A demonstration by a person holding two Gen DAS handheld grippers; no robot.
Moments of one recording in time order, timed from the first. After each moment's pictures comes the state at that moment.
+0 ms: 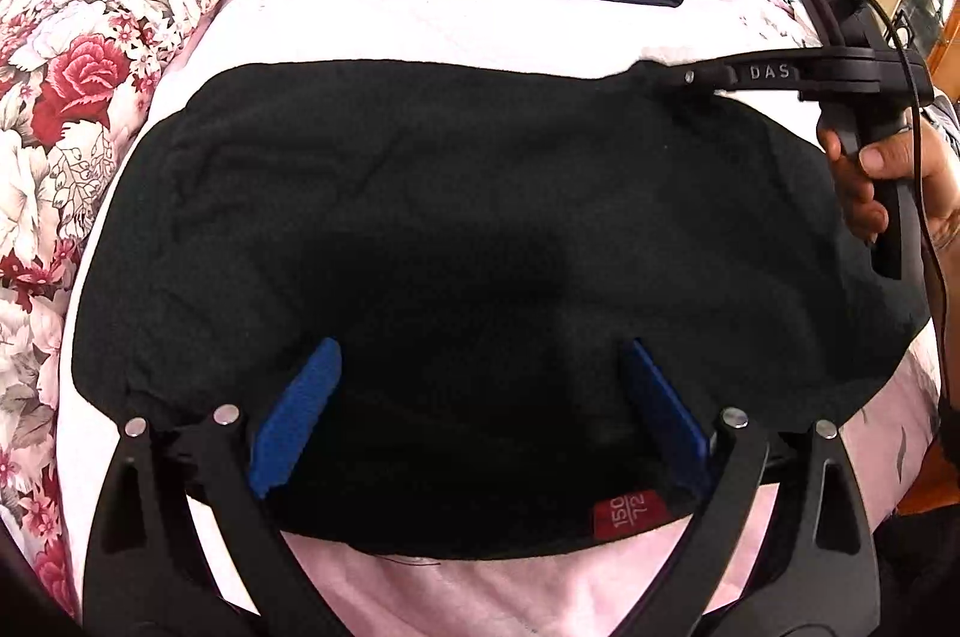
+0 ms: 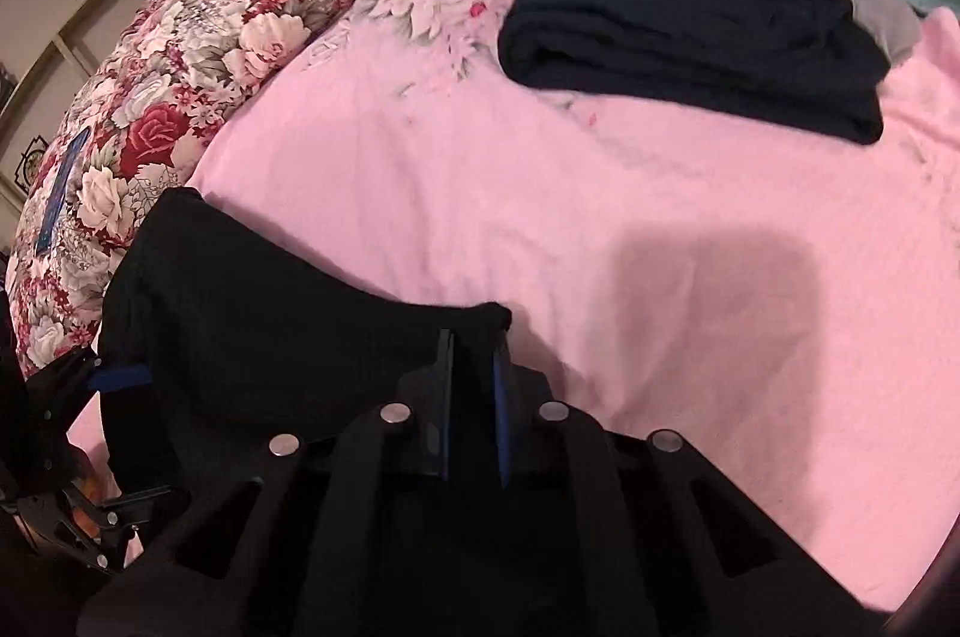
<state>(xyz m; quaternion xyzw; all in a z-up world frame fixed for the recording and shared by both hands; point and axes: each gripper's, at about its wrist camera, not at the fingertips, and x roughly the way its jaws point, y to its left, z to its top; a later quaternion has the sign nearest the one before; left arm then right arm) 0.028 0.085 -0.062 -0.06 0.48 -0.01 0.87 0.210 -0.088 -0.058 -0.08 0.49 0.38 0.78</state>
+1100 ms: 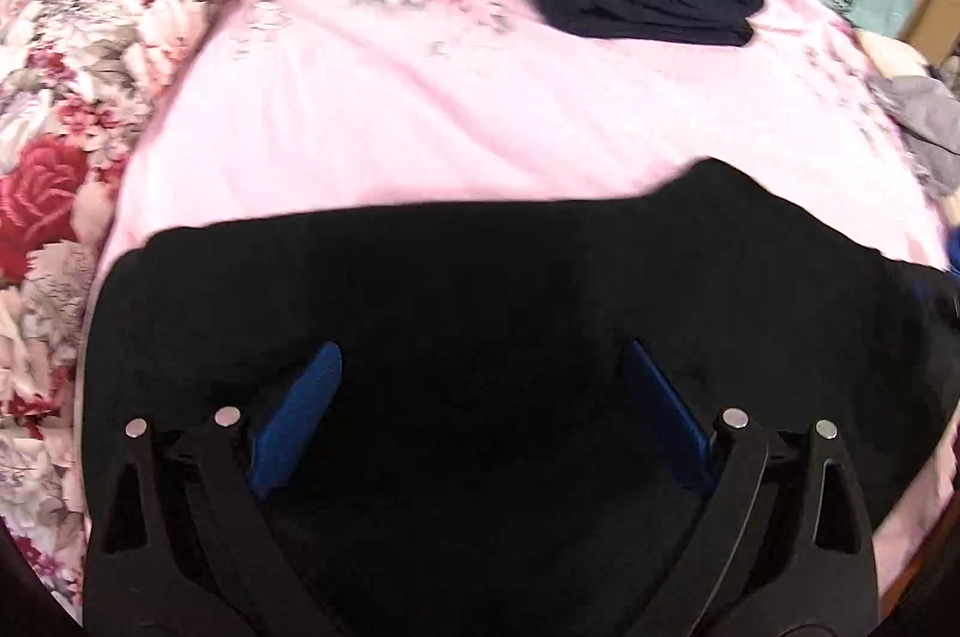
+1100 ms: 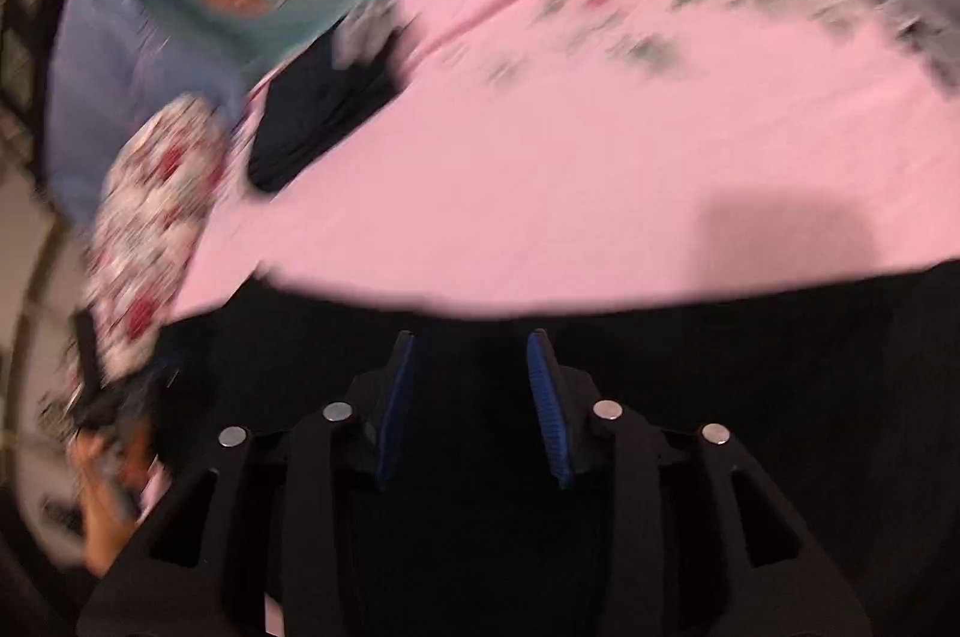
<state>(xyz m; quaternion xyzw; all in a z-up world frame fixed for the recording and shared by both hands) 0.123 0.082 -0.054 -0.06 0.51 0.07 0.85 0.153 -0.352 -0.067 0.17 0.50 0.25 0.81</state>
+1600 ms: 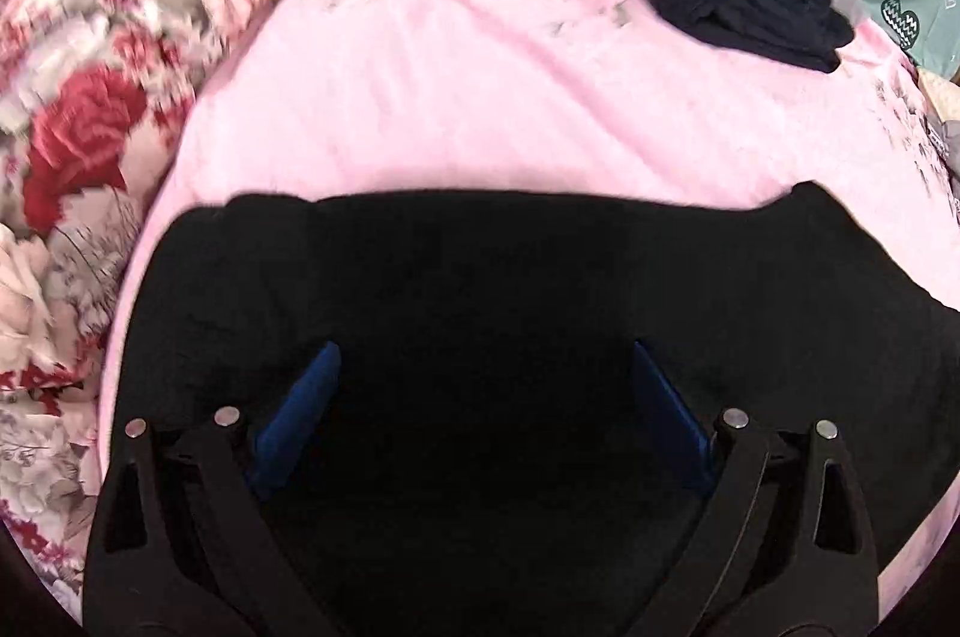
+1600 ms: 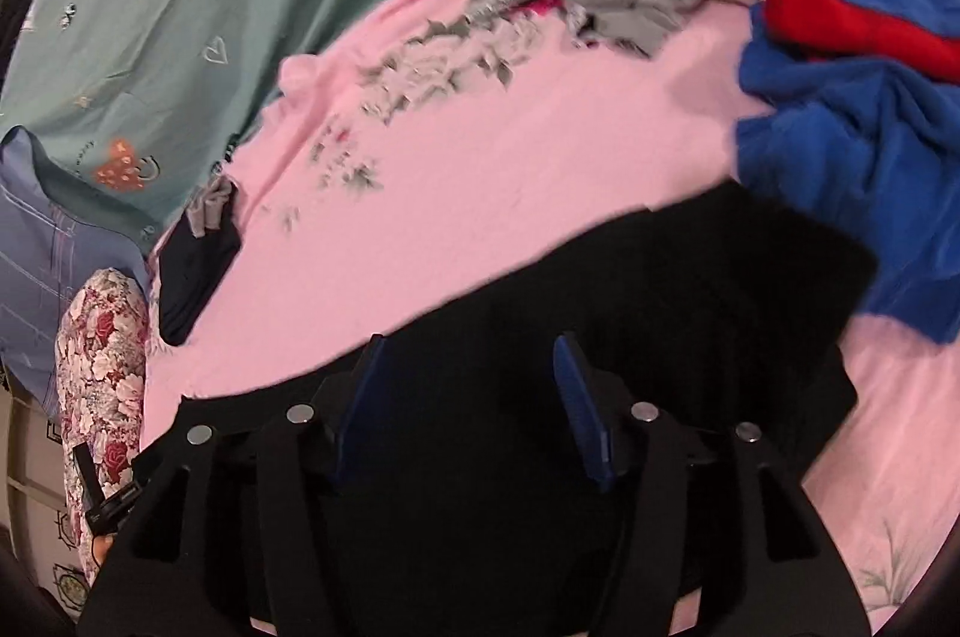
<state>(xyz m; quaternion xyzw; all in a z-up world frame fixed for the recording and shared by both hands) 0.120 0.118 -0.067 -0.09 0.53 0.11 0.84 0.111 -0.515 -0.050 0.28 0.44 0.03 0.85</state>
